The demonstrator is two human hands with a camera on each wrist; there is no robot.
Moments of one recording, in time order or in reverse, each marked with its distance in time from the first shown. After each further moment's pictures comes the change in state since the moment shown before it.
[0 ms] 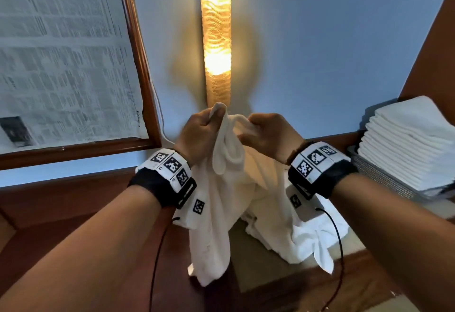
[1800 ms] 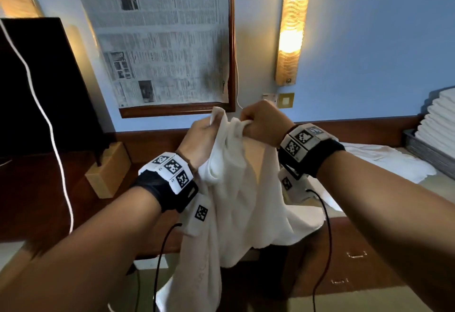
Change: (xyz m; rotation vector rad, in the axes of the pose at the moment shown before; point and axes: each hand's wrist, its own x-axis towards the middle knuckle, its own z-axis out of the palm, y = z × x) left_hand -0.273 0.038 -0.173 -0.328 0.096 -0.308; right_hand -0.136 -0.245 0.072 0.084 -0.152 -0.260
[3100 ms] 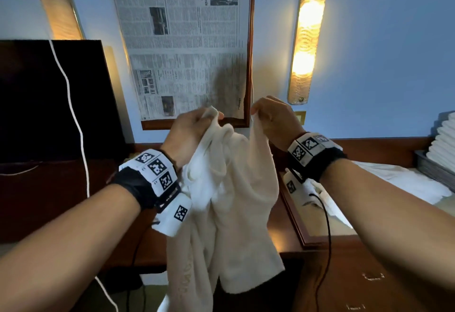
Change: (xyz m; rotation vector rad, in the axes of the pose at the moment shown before) left_hand -0.042 0.045 -0.079 0.194 0.117 0.209; right_hand 0.007 -0.040 0.010 0.062 0.333 -0.099
